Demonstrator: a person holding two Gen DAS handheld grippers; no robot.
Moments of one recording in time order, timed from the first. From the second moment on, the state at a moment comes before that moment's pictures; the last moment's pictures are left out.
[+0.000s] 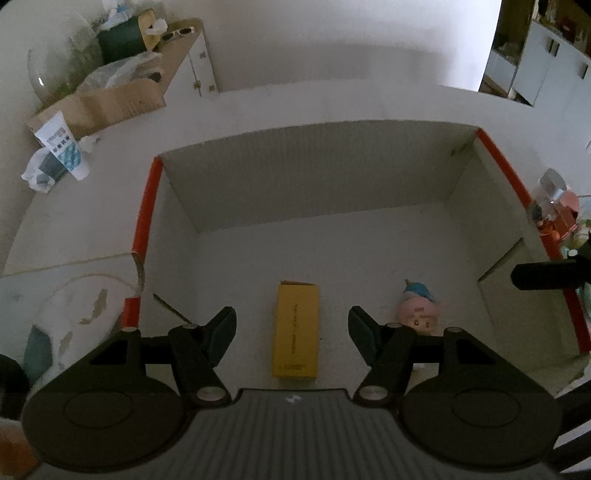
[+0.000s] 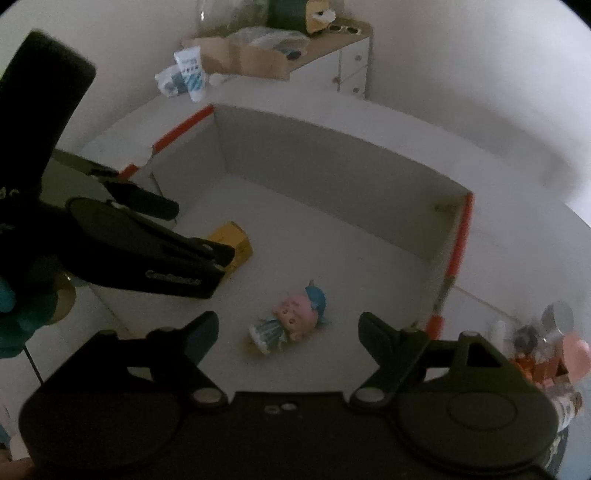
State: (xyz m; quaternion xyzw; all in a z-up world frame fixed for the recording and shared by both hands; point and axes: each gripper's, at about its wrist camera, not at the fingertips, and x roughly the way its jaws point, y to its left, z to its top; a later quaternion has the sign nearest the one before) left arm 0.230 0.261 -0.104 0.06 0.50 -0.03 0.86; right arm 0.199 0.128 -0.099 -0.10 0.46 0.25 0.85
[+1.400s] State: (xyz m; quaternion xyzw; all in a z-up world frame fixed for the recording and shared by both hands) left arm 0.129 0.099 -0.035 -0.03 0.37 -0.10 0.92; right arm 0.080 -0.132 -0.060 0.00 0.35 0.21 0.91
